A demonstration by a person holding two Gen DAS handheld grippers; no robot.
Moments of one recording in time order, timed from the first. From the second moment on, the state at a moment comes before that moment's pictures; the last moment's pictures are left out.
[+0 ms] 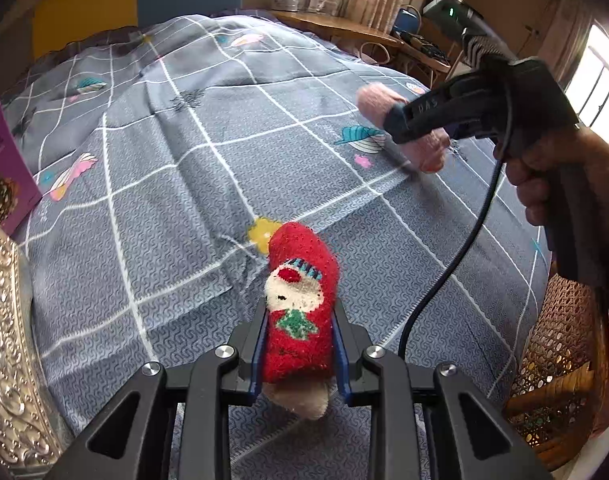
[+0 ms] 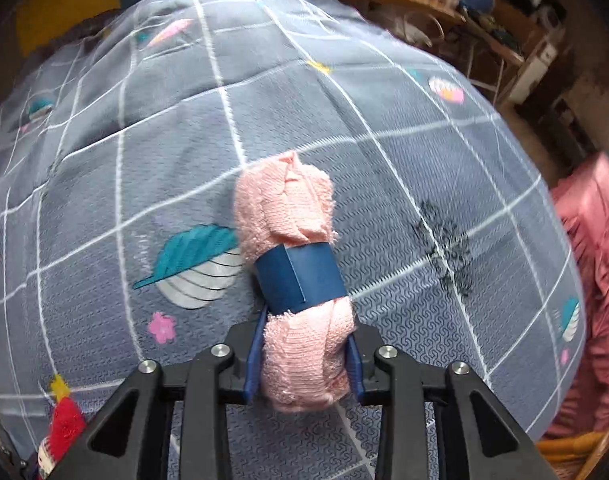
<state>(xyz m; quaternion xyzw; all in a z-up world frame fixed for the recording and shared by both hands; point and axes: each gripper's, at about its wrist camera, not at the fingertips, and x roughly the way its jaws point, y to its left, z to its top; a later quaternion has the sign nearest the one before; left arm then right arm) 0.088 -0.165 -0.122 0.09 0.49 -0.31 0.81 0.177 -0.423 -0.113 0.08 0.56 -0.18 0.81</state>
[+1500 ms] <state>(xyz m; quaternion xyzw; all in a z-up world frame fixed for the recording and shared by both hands) 0.230 0.040 0.071 -0.02 0.35 -0.05 0.93 0.179 -0.297 -0.140 -0.04 0.55 -0.08 0.83</state>
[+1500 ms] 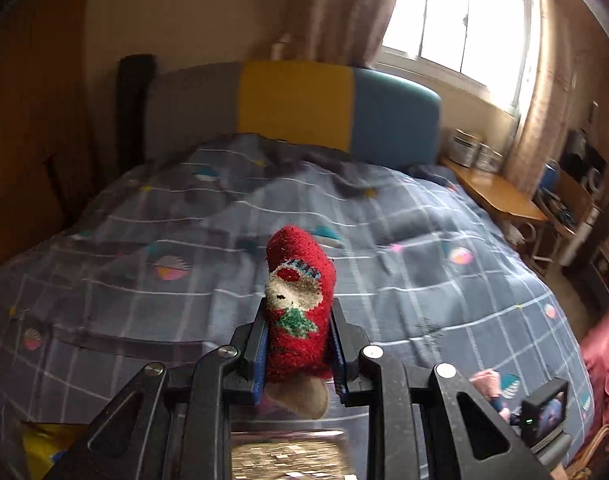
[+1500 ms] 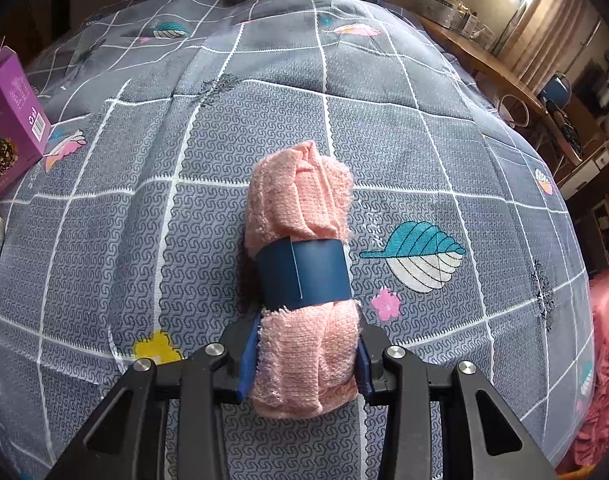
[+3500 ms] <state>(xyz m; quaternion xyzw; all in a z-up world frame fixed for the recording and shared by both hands) 0.032 0.253 -0.117 -0.11 0.47 0.14 0.87 0.152 -0.253 -0.130 -0.15 0.52 -0.08 0.83</state>
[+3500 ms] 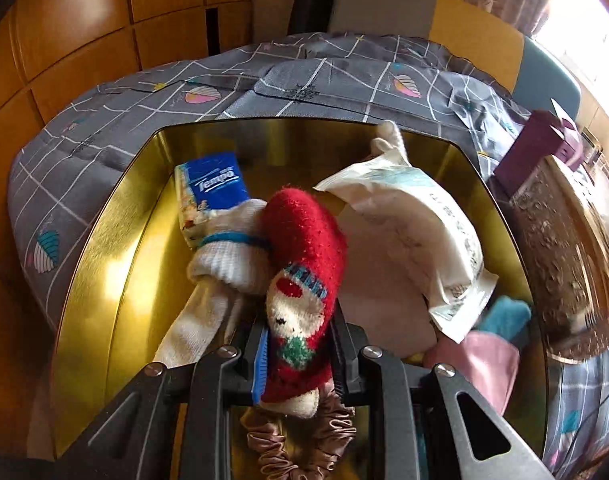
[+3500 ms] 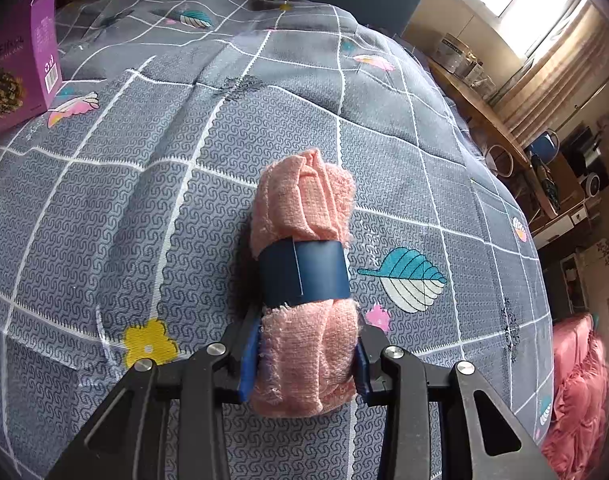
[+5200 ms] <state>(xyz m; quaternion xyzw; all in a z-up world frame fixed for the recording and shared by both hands) -0.012 0.222 -0.076 -0.09 0.41 0.10 0.90 0.180 -0.282 -0.113 -0.02 0.55 -0.09 0.83</state>
